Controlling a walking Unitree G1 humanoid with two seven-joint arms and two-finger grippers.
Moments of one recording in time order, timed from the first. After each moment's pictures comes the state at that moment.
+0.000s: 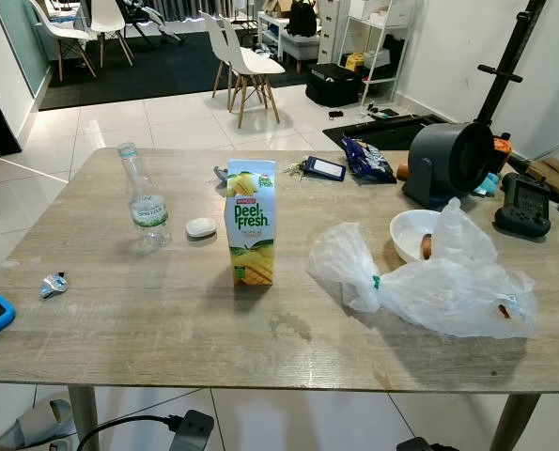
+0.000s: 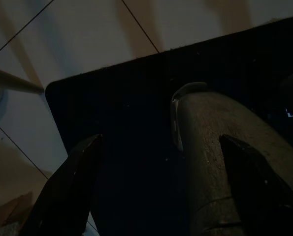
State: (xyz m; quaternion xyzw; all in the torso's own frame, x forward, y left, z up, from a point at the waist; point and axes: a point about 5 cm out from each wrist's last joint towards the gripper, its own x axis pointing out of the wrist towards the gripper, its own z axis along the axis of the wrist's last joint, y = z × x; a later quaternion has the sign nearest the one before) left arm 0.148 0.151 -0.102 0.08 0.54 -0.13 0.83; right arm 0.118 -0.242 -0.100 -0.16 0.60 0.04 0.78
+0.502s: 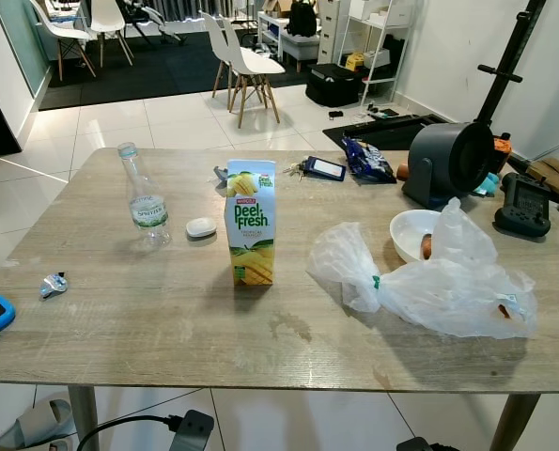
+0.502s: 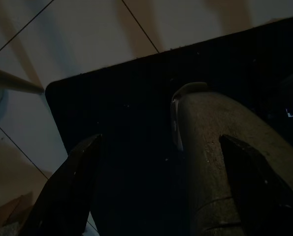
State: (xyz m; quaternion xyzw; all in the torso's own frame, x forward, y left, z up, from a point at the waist) left arm 0.148 0.151 -0.102 0.08 0.54 -0.13 0.83; right arm 0.118 -0.242 -0.100 -0.16 0.60 0.04 0.78
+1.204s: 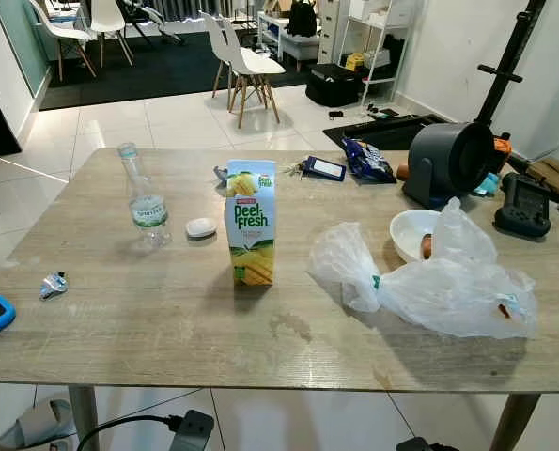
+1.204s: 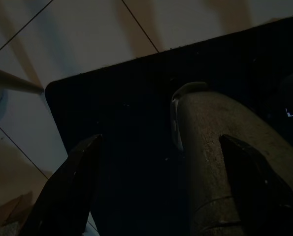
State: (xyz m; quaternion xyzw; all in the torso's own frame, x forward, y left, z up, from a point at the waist) left arm 0.147 0.151 -0.103 0.08 0.54 -0.14 0.82; right arm 0.118 -0.242 -0.100 -0.16 0.60 0.04 0.78
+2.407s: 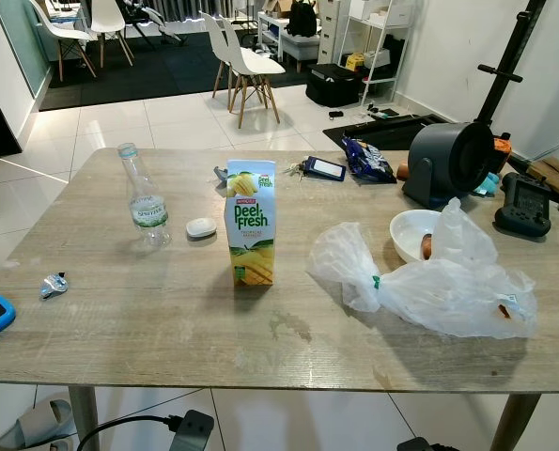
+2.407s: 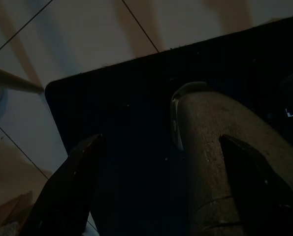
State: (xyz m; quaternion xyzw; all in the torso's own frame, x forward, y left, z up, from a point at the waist) left arm 0.147 0.151 -0.103 0.08 0.54 -0.13 0.82; right arm 0.117 -0.243 -0.100 -0.16 0.60 0.03 0.78
